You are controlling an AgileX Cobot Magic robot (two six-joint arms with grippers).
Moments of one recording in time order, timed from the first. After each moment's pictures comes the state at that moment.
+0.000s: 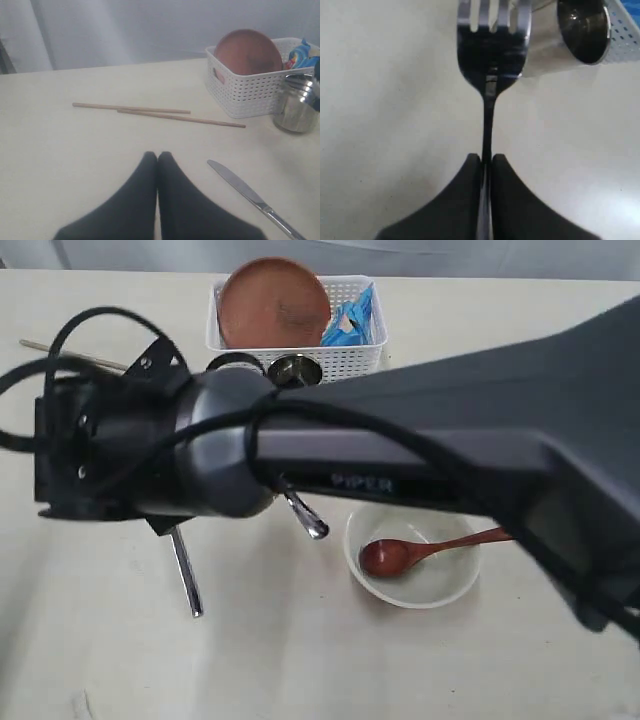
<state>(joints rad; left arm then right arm) -0.16 0.01 0.00 0.05 0.33 -0.03 1.23 2.11 -1.56 -0.75 1.21 0.85</state>
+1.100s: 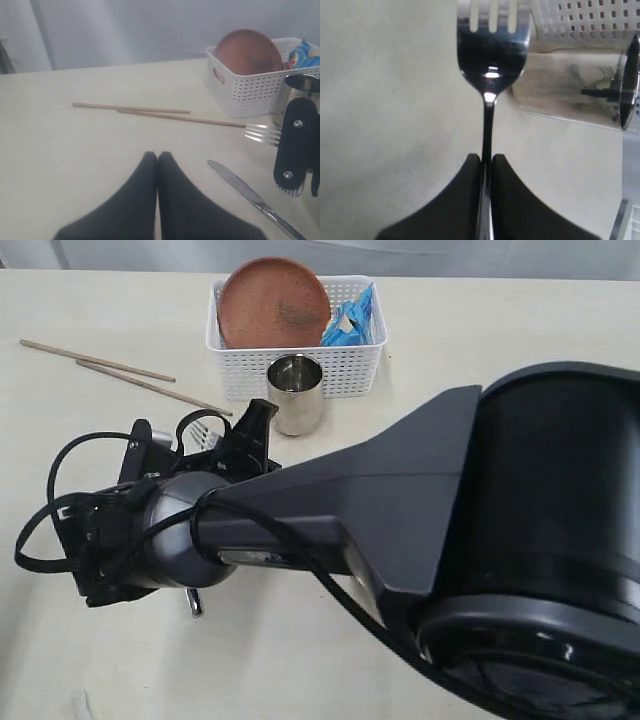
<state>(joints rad) -0.16 0.01 0.00 0.05 0.33 -0.03 1.25 2.31 -1.56 -0.98 1.21 0.70</state>
